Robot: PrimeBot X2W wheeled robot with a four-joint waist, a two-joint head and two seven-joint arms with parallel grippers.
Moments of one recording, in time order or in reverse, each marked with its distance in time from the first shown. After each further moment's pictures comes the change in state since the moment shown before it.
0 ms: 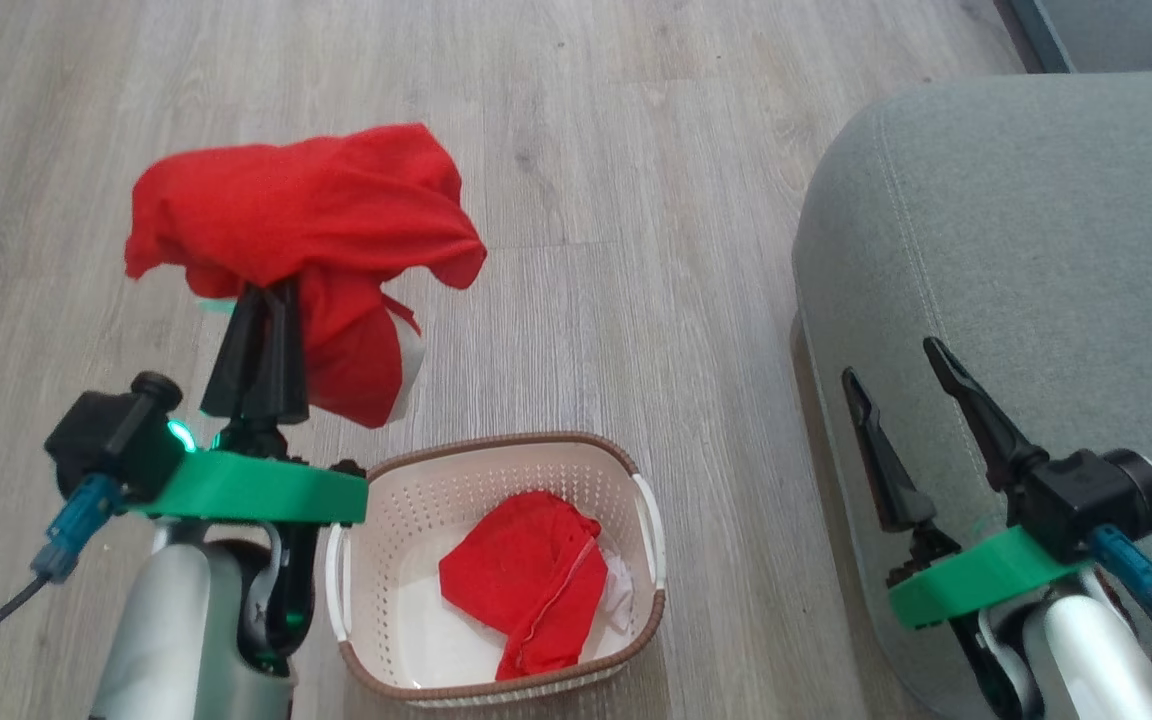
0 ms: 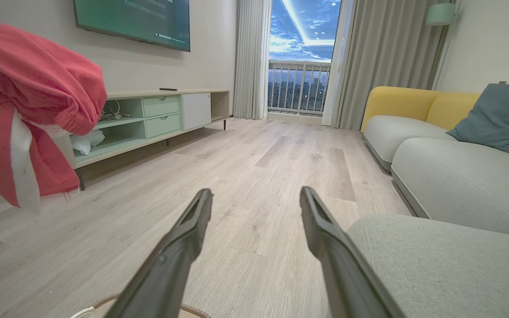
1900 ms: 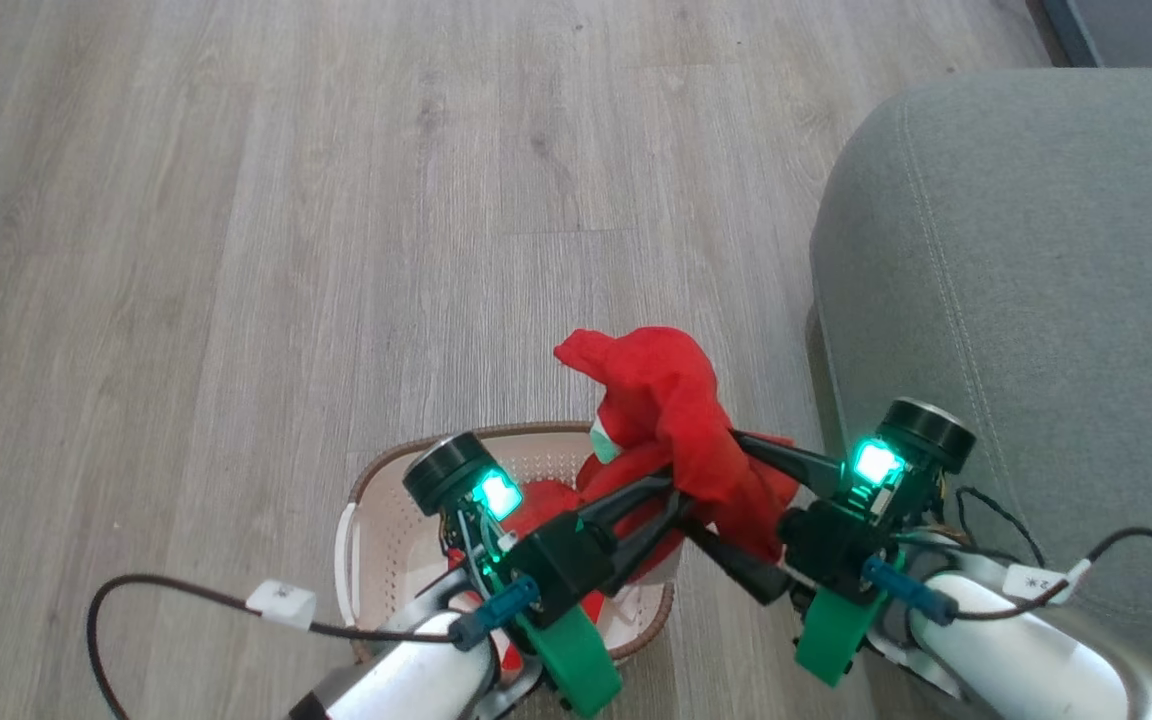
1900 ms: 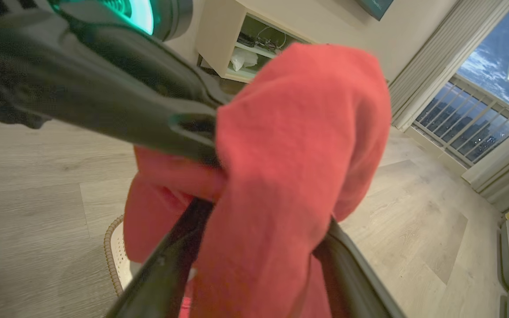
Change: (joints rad) left arm -0.135 0.112 -0.679 0.145 0.196 -0.123 0.000; right arm -0.338 -0.268 0.673 0.123 -0.056 0.000 0.000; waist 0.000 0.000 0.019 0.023
